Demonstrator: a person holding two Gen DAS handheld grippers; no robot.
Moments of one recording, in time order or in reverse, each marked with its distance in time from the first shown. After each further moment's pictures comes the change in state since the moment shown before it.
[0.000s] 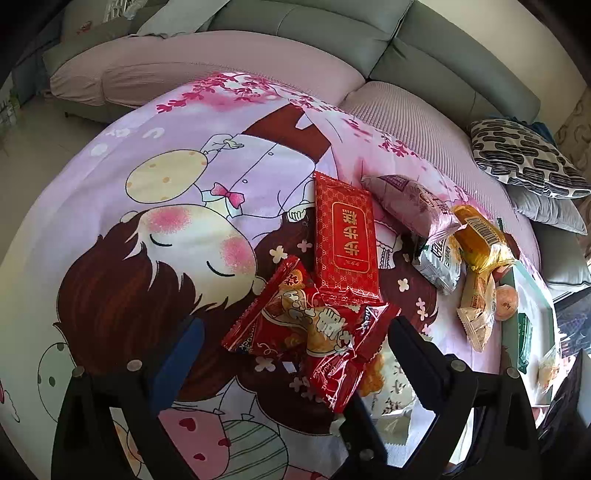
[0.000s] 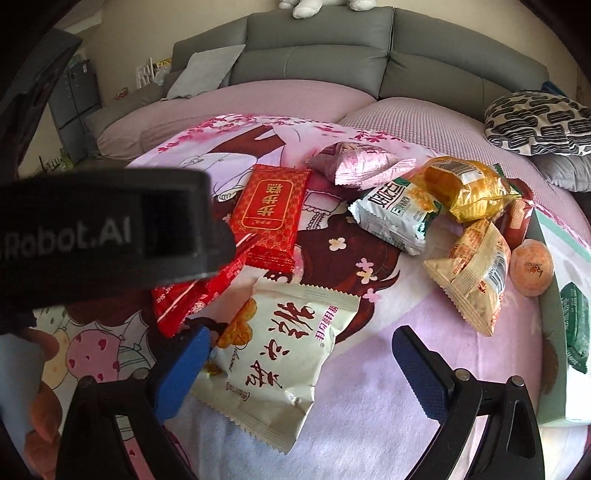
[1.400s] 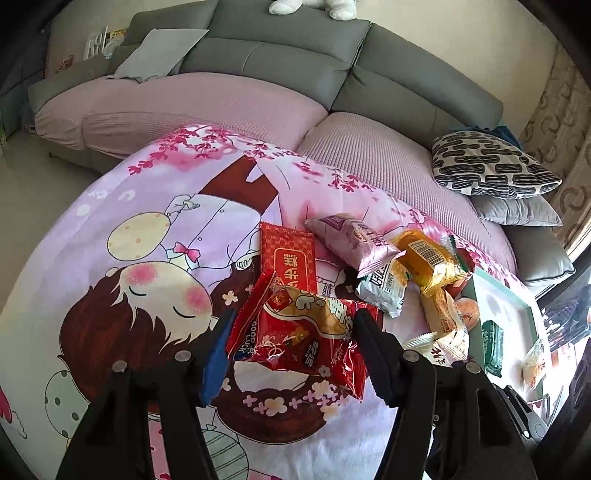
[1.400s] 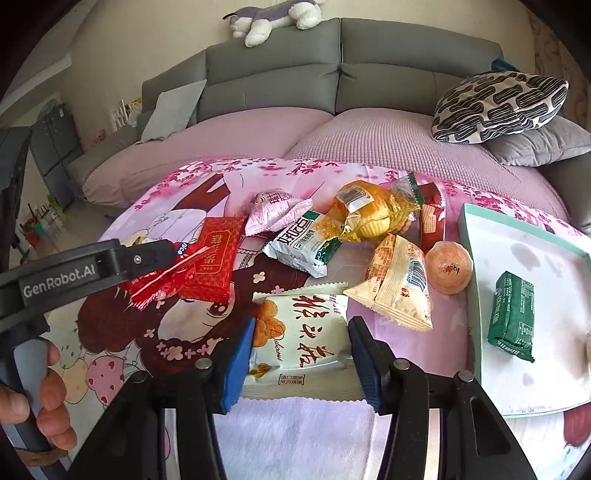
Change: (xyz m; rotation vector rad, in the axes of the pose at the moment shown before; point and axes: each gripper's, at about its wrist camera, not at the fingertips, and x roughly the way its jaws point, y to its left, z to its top) left arm -0.044 -0.036 0.011 0.095 -0.151 -0.066; right arm -0.056 -0.065 0.011 0.140 -0.067 -0.004
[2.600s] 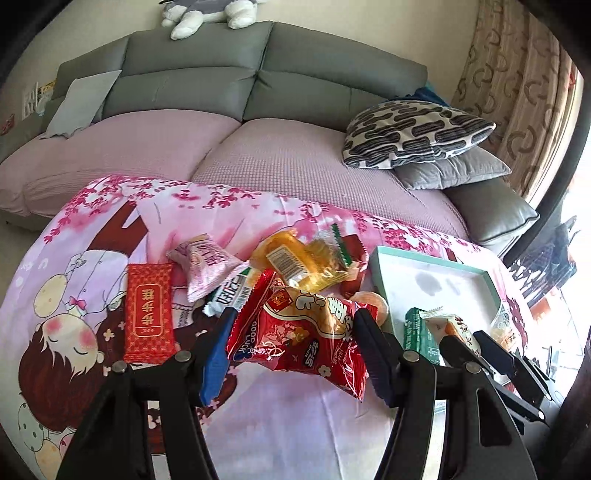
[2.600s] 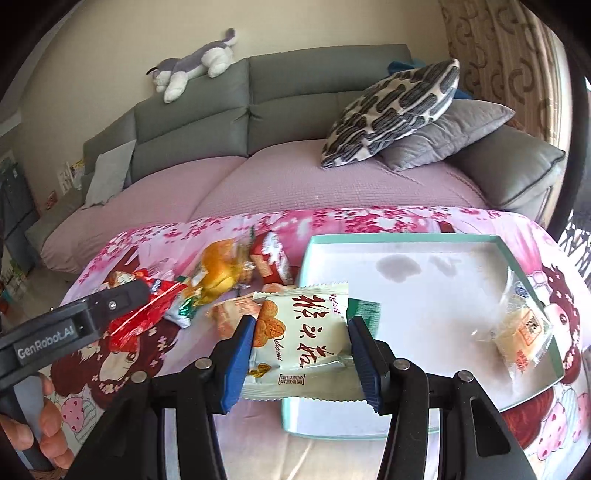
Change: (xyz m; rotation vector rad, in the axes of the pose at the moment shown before) left arm 0.005 -0.138 -0.005 0.244 -0.021 -0.124; right arm -0.064 -0.133 0.006 0.212 -0.133 -0.186
